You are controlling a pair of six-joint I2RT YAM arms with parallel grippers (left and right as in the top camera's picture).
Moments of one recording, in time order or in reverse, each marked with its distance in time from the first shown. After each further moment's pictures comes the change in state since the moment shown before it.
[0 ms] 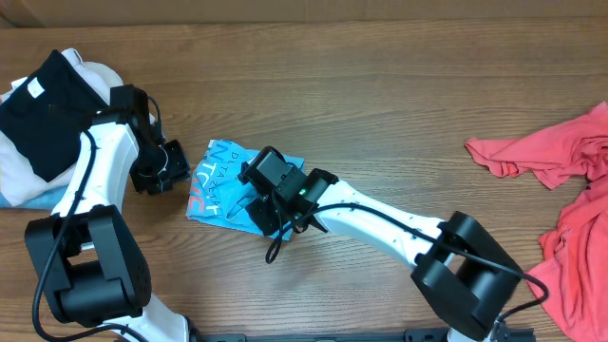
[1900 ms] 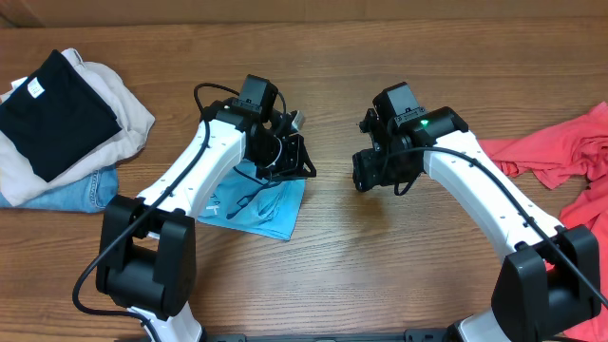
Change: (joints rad) left arm -0.513 0.052 0.066 0.161 0.535 -0.079; right arm -0.531 -0.216 -0.002 -0.477 -0.033 -0.102
